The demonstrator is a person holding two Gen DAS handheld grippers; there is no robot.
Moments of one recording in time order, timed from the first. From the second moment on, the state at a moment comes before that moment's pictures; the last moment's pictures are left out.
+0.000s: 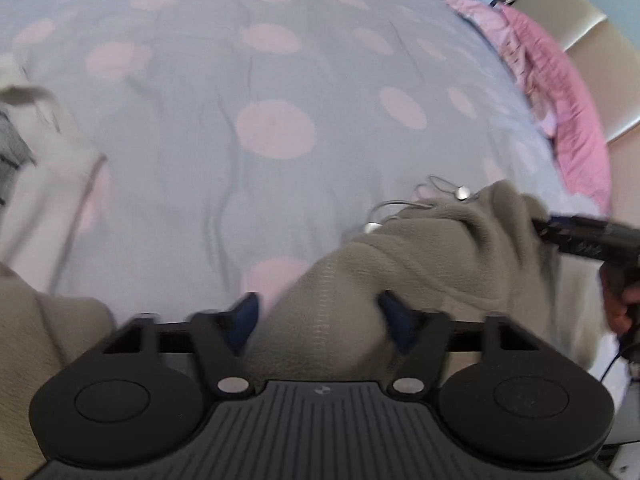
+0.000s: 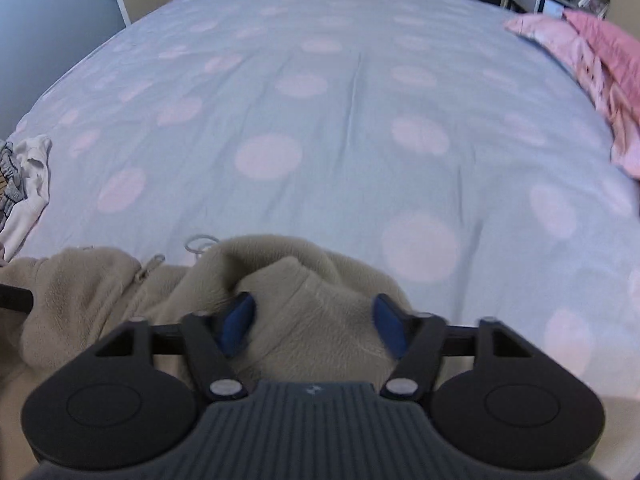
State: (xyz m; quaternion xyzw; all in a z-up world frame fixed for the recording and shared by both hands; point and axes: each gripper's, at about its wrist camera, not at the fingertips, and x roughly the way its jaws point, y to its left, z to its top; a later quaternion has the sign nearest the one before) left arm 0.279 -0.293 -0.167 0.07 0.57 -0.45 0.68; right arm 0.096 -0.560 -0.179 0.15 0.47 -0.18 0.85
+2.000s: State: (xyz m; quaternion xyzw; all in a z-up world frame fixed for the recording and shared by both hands) left arm 0.045 -0.288 -0.137 0.31 0.35 -0.54 0.70; right arm -0.113 -0.421 -0.126 0.15 0.45 -0.26 0.84
